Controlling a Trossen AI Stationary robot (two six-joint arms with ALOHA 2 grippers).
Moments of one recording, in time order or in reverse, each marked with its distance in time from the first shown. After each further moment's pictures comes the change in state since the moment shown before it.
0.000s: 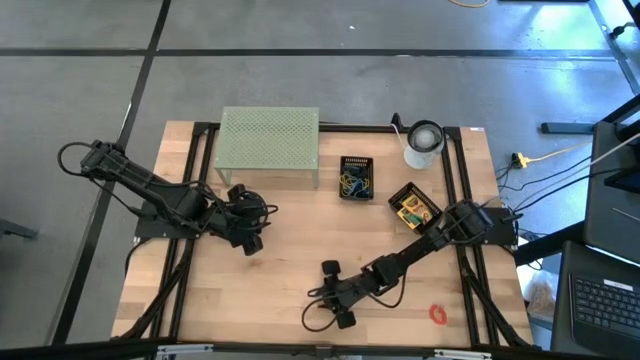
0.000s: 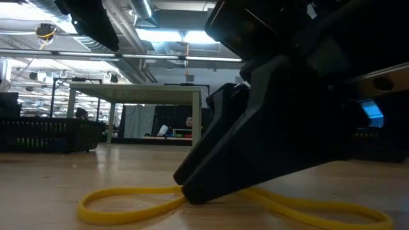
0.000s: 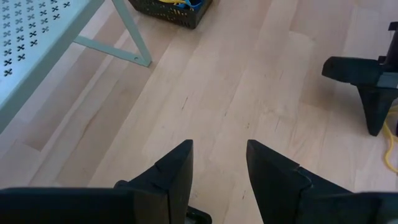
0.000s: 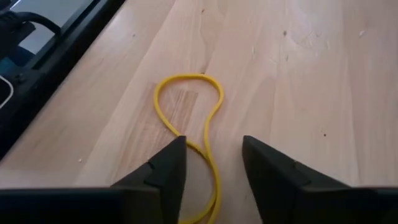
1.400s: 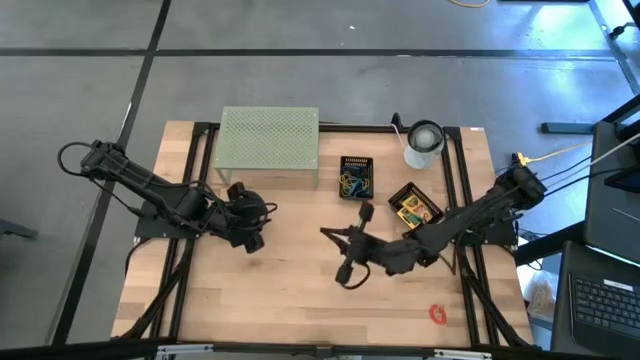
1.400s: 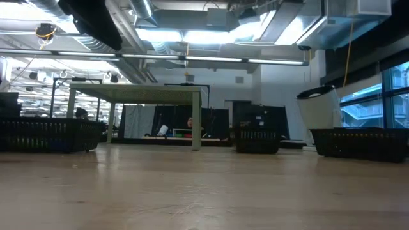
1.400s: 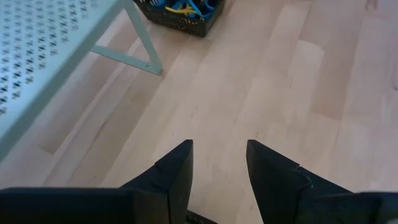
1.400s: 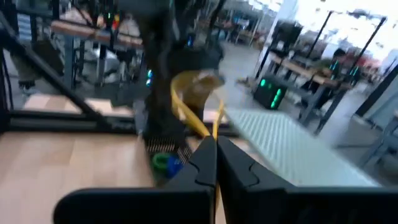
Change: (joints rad) left arm 0.000 0.000 0.000 0.002 -0.050 -0.003; right arm -0.003 -0.544 -0.008 0.036 0.719 -0.303
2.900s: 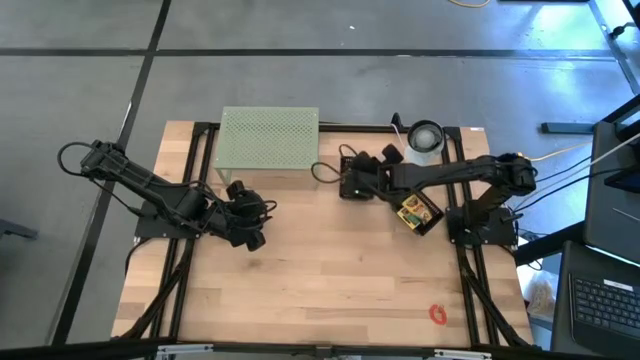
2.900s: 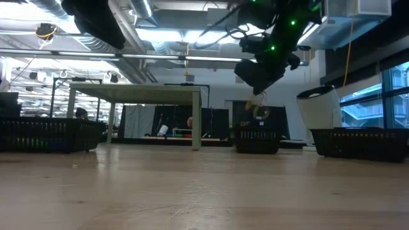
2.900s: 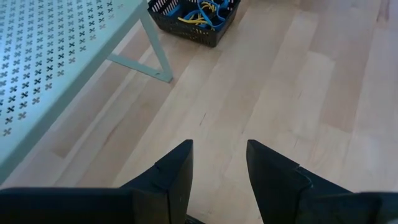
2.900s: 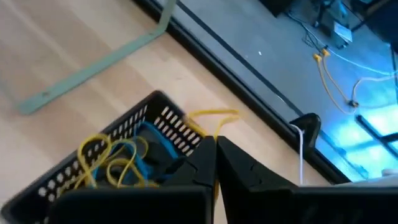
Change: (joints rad) left arm 0.000 0.000 0.000 0.005 -0.051 -0.011; right arm -0.566 0.008 0.001 -0.988 -0.036 0.640
